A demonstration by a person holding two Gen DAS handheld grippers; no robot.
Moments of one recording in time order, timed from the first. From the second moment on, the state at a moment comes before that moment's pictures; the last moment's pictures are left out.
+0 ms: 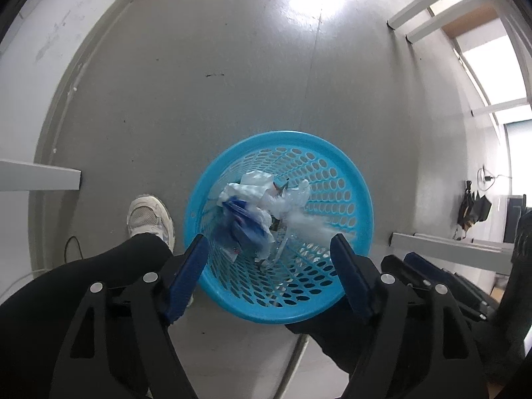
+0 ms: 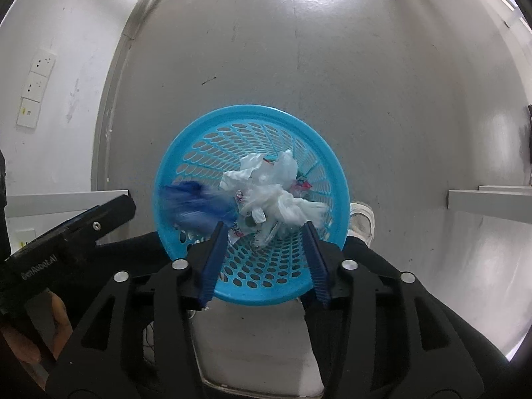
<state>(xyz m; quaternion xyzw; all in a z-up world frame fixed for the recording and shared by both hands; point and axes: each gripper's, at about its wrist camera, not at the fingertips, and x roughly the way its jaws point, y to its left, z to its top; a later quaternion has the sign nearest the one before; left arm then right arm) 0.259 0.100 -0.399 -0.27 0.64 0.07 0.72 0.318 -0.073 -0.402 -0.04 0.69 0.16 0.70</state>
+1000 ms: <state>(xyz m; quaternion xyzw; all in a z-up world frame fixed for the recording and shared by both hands) 0.158 0.067 -0.272 -0.16 0.56 -0.01 0.81 0.219 -0.102 -0.264 -0.07 0.57 0.25 0.78</state>
